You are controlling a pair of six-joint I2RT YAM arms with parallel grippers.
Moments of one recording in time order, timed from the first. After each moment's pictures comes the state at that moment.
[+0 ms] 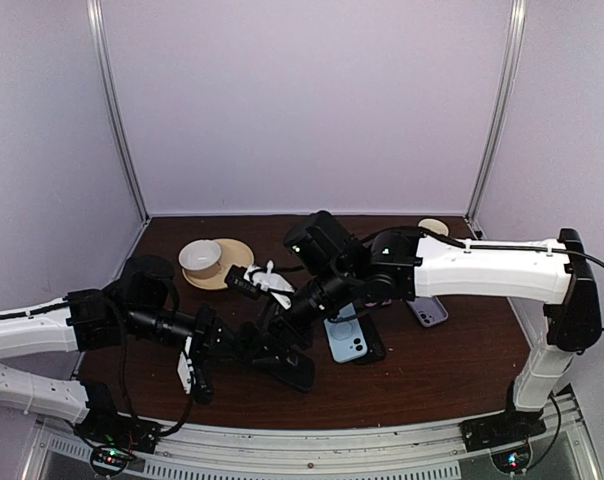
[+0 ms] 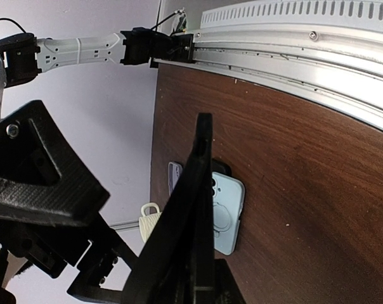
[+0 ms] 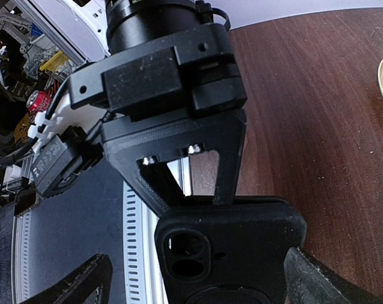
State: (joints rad) left arm -0.92 0.96 0.63 -0.22 0.56 1.75; right arm 1.17 1.76 1.53 -0.50 -0.46 0.06
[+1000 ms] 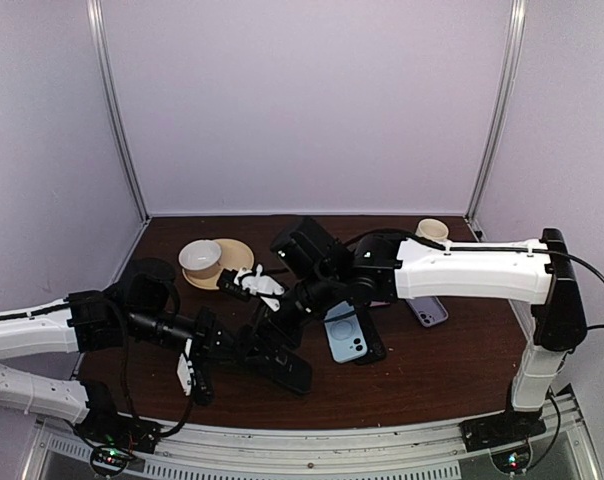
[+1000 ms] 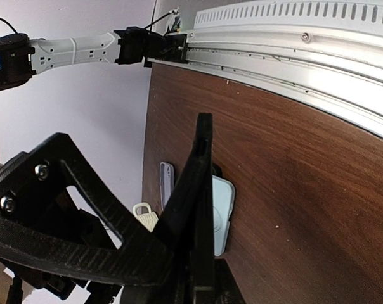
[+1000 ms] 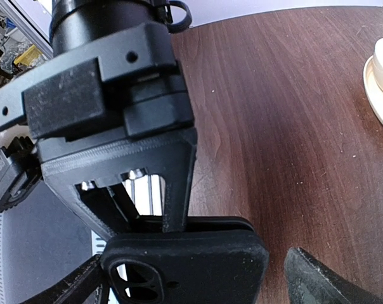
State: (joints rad) left arm -0.92 0.96 0.62 -0.23 0.55 1.74; right arm 1.17 1.85 1.60 -0.51 -0.38 0.00
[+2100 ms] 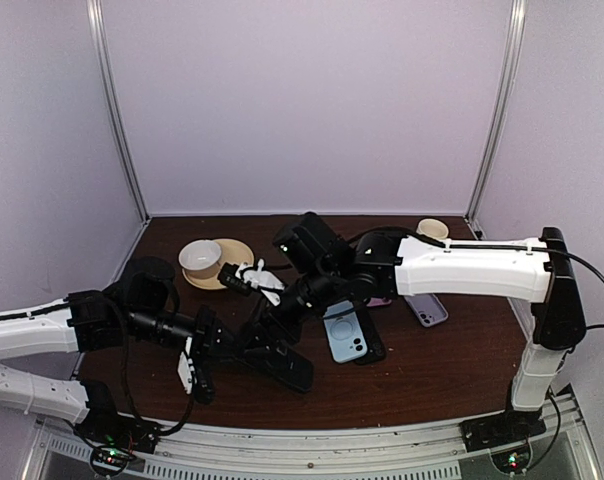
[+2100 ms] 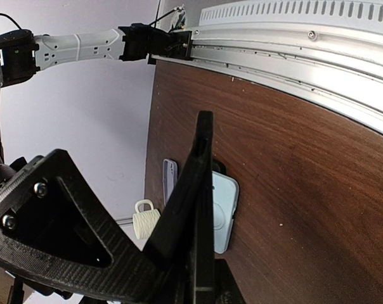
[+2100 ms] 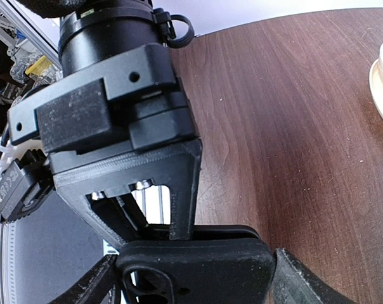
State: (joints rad) left arm -0.92 0.96 0.62 -0.22 0.55 1.74; right arm 1.15 1.85 1.60 -0.48 -0.42 0.03
